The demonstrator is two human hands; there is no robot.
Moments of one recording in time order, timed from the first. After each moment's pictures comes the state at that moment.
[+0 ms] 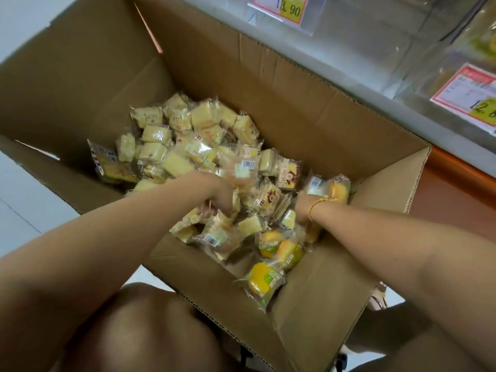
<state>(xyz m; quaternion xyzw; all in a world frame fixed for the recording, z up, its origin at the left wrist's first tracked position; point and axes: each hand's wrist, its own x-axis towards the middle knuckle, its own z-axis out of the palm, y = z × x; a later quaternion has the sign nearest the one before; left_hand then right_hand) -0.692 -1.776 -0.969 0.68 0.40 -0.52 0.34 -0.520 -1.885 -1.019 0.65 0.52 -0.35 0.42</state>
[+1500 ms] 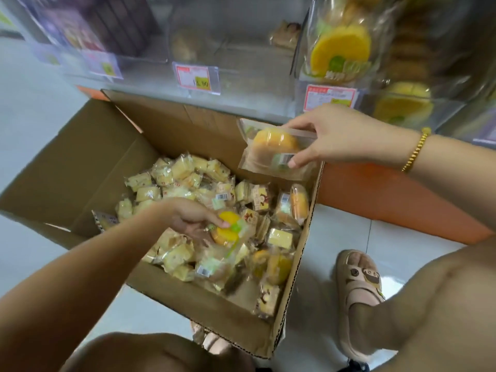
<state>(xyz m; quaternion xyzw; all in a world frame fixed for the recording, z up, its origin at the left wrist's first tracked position) -0.681 -1.811 -0.900 0.45 0.46 -0.35 0.68 -0.440 -1.956 -0.764 0.75 0.60 -0.26 -0.13</state>
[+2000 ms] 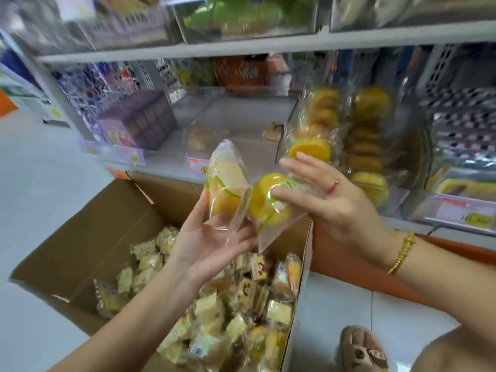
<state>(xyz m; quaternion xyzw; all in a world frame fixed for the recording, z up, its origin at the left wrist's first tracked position) -0.627 -1.887 -0.756 0.18 0.15 0.15 0.96 -0.418 -1.999 -0.762 0.56 0.73 0.17 -0.35</state>
